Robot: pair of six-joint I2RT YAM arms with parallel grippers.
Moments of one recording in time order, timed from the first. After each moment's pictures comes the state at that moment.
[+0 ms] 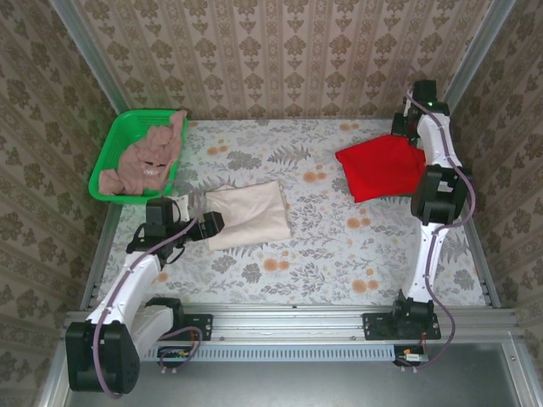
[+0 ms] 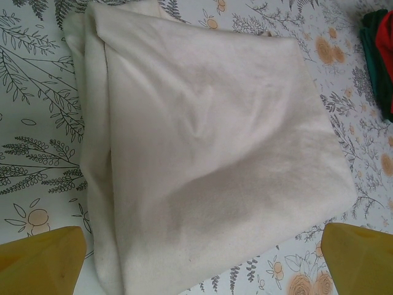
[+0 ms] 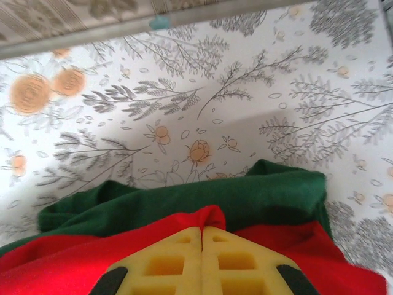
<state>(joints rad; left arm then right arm) -0.11 0.94 0.50 -0.34 0.45 -0.35 -0.21 2.30 2.22 -0.86 -0.02 0.05</state>
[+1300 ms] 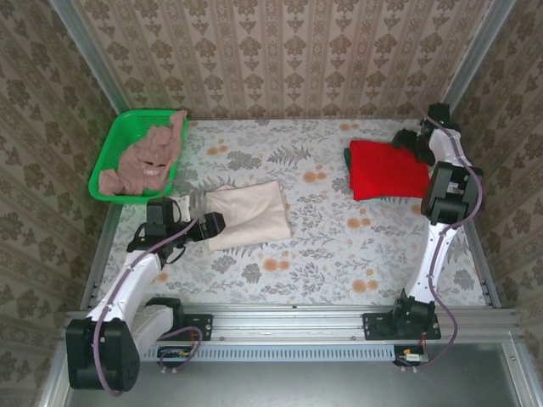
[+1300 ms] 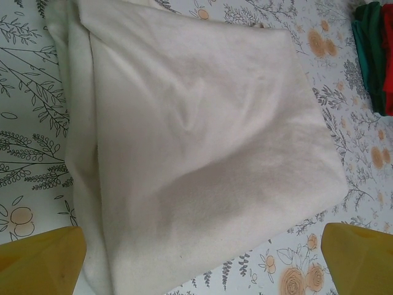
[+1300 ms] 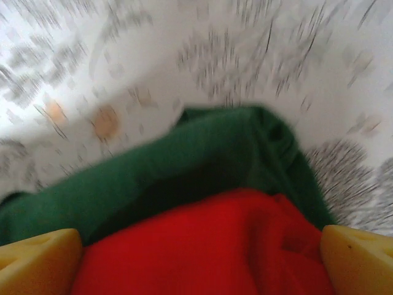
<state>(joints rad) -0.11 0.96 0.50 -0.34 0.49 -0.35 -0.32 2.38 2.03 -0.76 -0.16 0.26</state>
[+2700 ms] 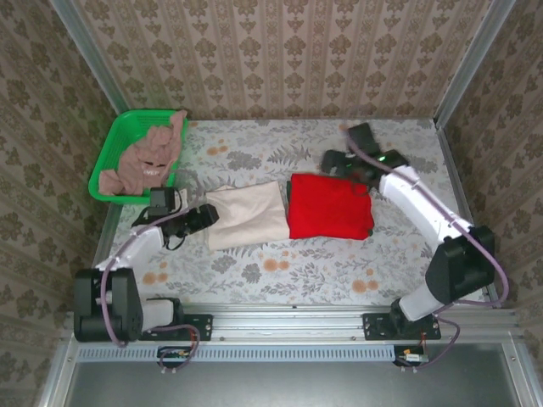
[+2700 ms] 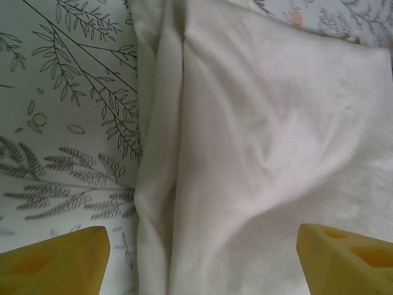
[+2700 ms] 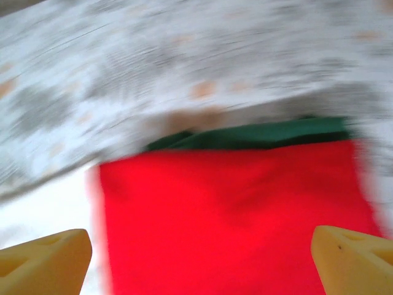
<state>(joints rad) -0.06 1.30 0.63 -0.31 0.42 -0.38 0.44 1.54 1.36 -0.67 0.10 0.56</state>
